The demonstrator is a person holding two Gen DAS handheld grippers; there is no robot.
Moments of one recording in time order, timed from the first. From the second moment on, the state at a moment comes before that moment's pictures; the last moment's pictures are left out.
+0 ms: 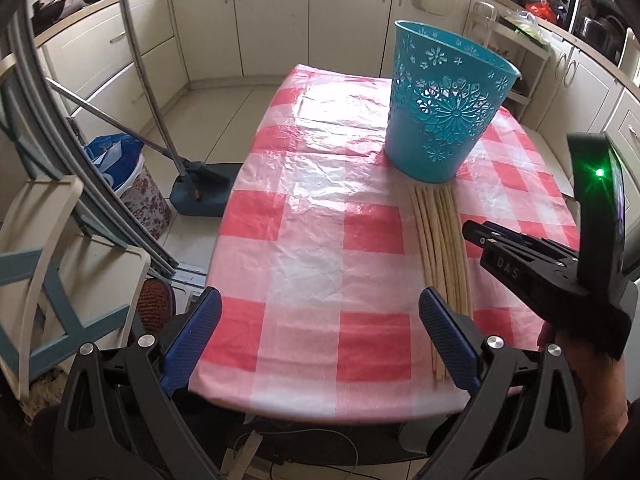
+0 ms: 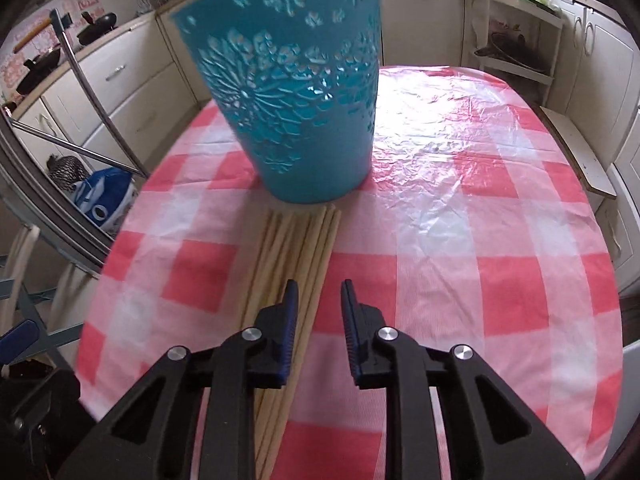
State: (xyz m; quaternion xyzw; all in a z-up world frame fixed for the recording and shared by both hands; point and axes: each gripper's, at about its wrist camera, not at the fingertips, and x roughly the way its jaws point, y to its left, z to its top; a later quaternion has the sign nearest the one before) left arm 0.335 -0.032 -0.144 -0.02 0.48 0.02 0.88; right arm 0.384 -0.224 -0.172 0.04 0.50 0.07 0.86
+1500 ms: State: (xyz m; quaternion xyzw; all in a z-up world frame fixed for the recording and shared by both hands) left arm 0.451 -0.088 -0.214 0.04 0.52 -0.01 0.85; right arm 0.407 -0.257 -0.170 -0.01 0.54 0.16 0.83
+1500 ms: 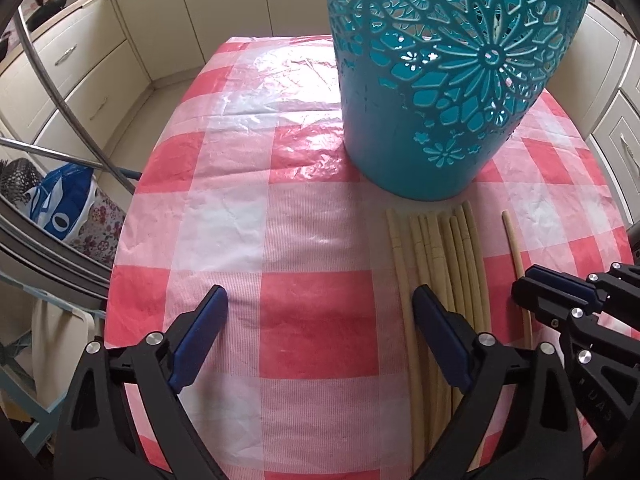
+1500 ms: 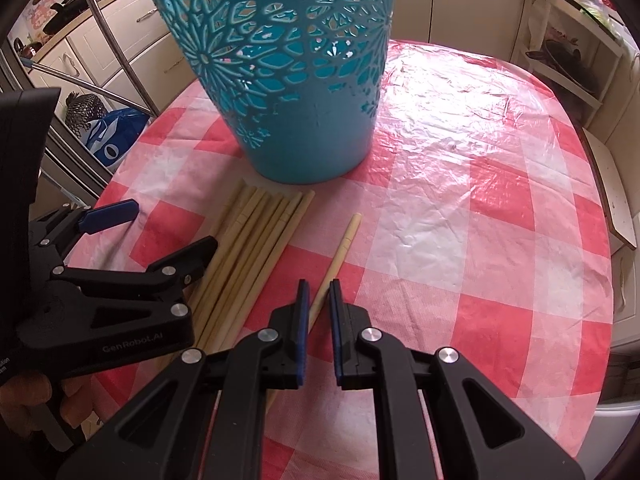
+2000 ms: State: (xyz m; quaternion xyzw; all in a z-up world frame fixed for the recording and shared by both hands) left arm 0.463 -0.084 -0.202 0.00 0.53 -0.09 0.85; right arm 0.413 -0.252 -0.170 -0.02 0.53 0.16 0.83
